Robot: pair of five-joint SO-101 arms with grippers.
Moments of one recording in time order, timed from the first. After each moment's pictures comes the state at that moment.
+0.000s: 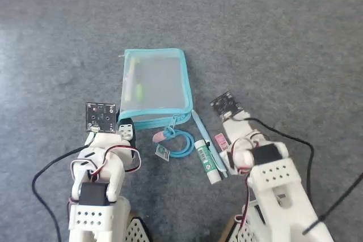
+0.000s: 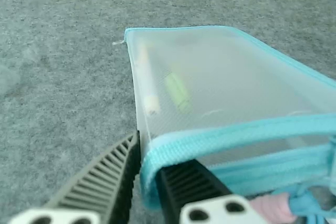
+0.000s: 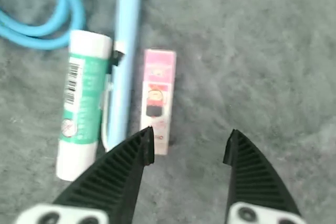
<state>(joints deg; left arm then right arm) -3.6 -93.2 93.2 46.5 5.0 -20.2 -52.1 71.3 58.9 16.9</state>
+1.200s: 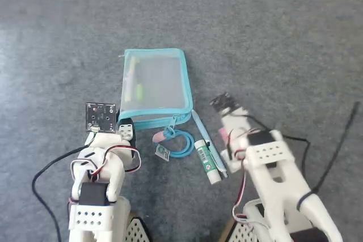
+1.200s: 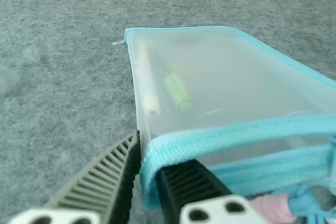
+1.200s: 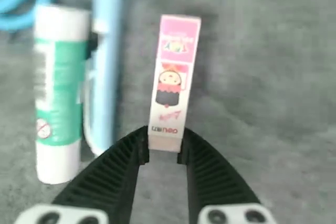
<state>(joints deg) -3.6 -93.2 93.2 46.5 5.0 -15.2 -32.9 64.1 57.1 17.0</state>
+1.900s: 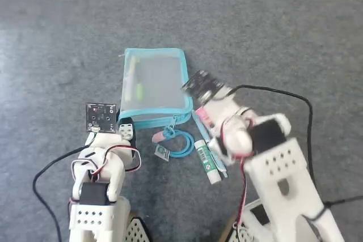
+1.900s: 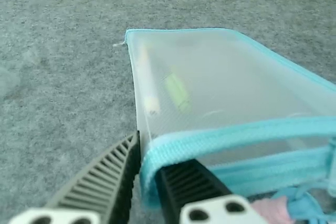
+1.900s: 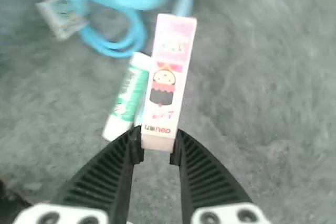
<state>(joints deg) -3.6 -93.2 94.1 44.7 5.0 -30.5 -43.3 32.4 89.7 21.1</state>
